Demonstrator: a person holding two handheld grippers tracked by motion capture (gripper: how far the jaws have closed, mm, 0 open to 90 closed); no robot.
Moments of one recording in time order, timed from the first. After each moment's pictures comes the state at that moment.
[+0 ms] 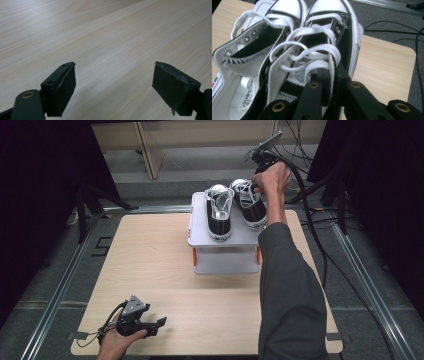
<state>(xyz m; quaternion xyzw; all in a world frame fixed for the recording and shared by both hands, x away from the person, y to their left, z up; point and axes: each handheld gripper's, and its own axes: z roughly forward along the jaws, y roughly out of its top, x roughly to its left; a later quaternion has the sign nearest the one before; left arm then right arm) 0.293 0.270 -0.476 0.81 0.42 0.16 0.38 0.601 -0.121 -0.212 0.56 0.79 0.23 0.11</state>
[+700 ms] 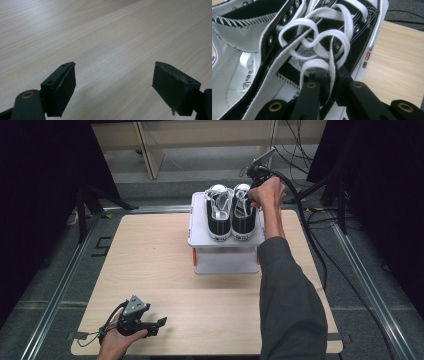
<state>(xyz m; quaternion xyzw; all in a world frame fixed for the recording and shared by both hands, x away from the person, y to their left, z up) 0.295 0.269 -0.476 0.81 0.42 0.16 0.38 0.585 -0.112 -0.243 0.56 0.80 0.21 0.08</state>
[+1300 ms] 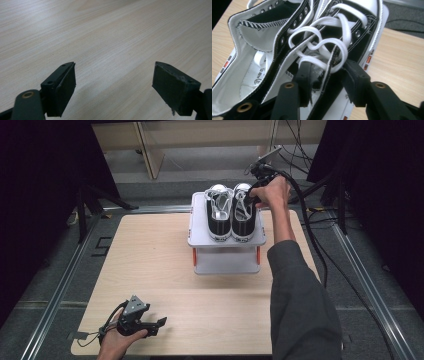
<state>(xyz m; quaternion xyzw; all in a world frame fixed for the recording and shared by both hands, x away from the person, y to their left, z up) 0.294 0.271 -0.477 0.82 0.41 0.16 0.37 0.574 -0.124 -0.232 0.54 0.80 0.25 0.07</state>
